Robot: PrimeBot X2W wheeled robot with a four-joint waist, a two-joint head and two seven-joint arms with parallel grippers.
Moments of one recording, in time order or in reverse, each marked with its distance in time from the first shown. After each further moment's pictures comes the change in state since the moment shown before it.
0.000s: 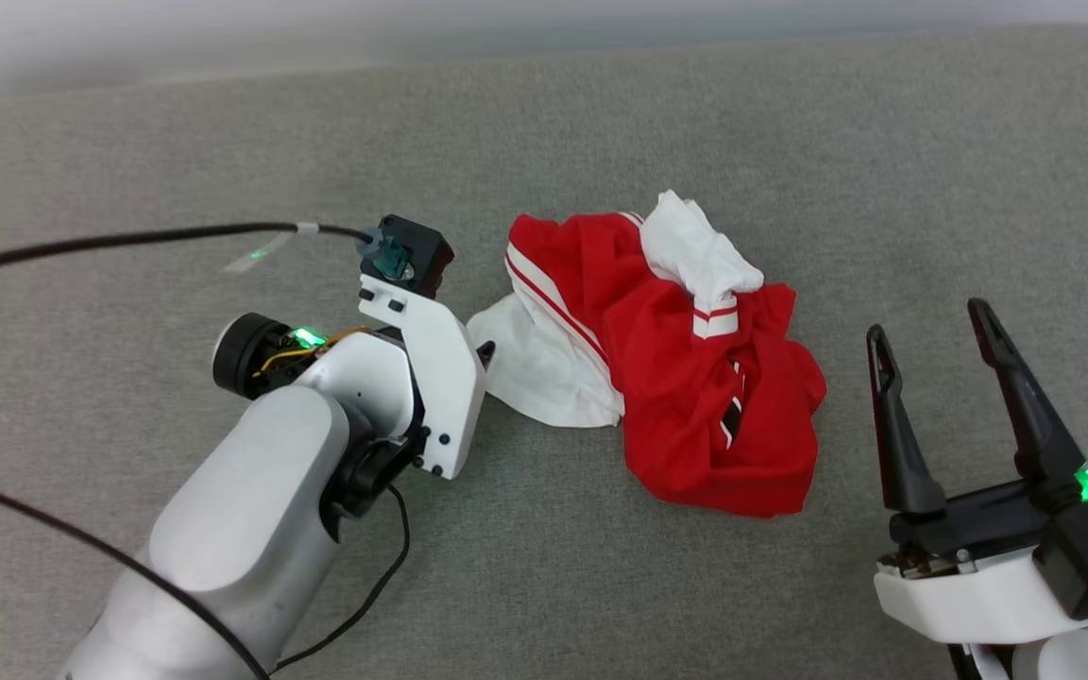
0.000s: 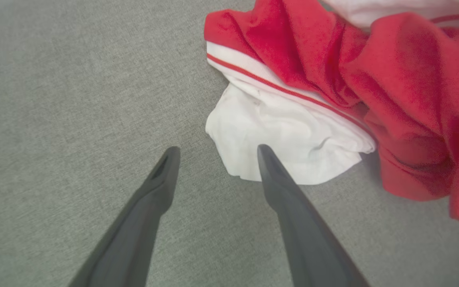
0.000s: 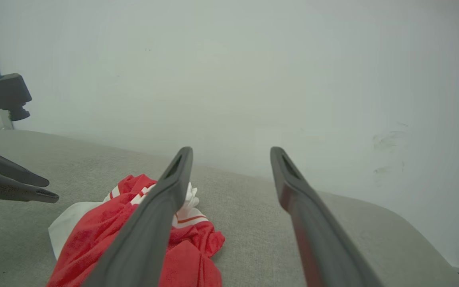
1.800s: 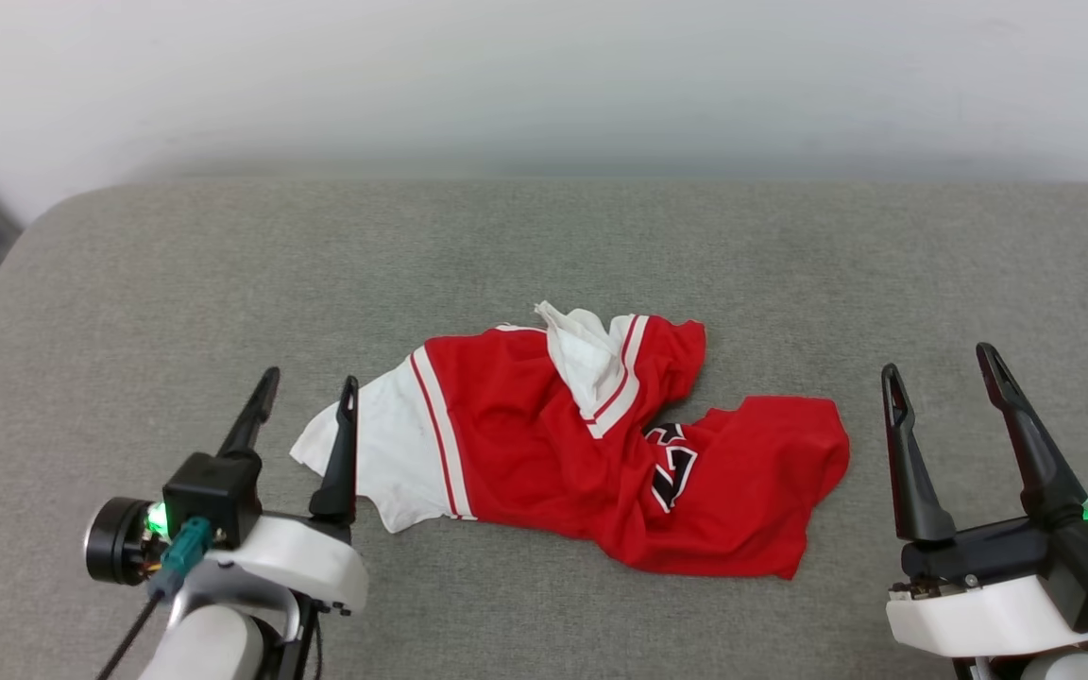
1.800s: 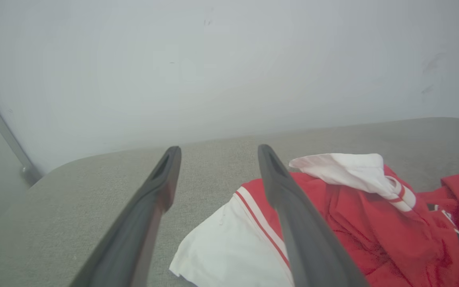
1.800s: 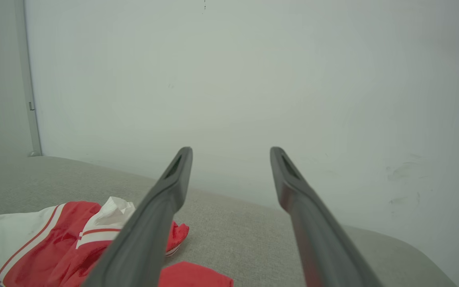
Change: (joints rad) left arm 0.437 0.070 0.188 -0.095 0.123 0.131 -0.904; right arm 0.044 0.000 -0.038 0.053 0.024 0.000 0.000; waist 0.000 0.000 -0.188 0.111
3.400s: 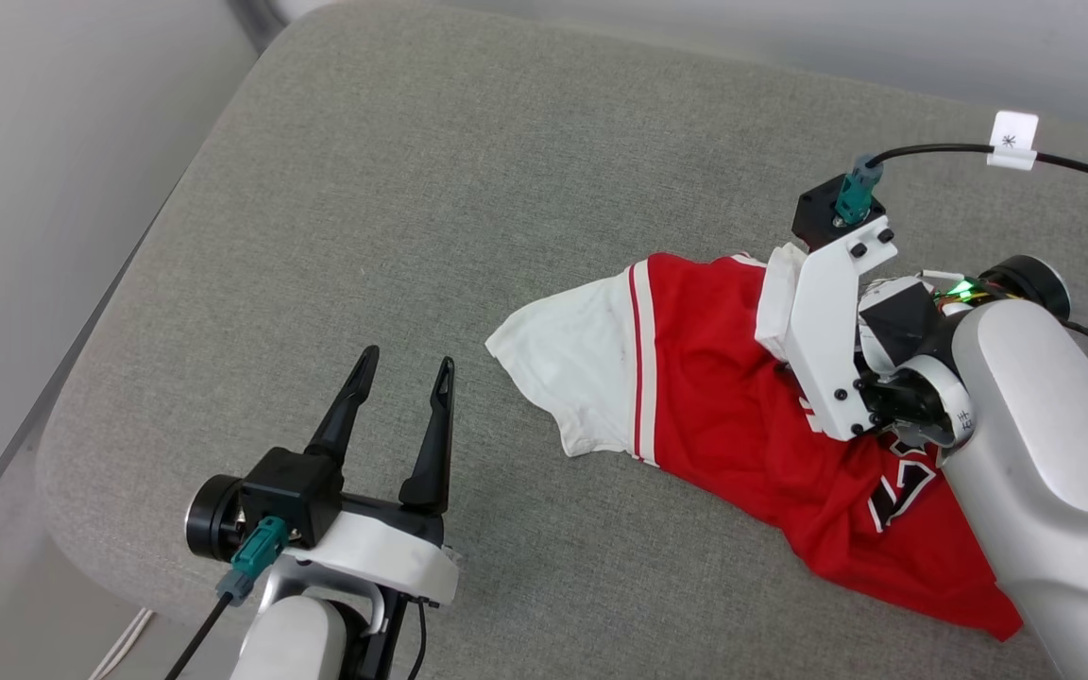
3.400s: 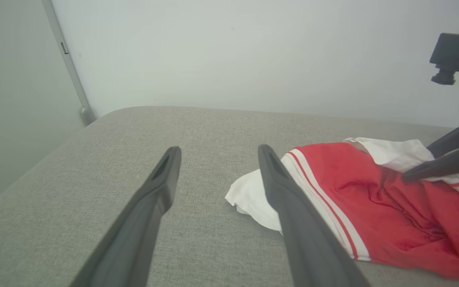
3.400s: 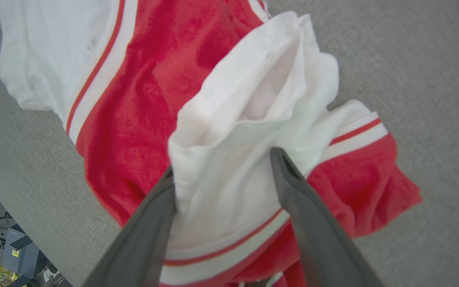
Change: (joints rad) left arm 0.036 -0.335 0.212 -0.011 0.233 -0.274 -0.003; right arm -0.735 -0.194 0.397 0.521 0.431 0.000 1.363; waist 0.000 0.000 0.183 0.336
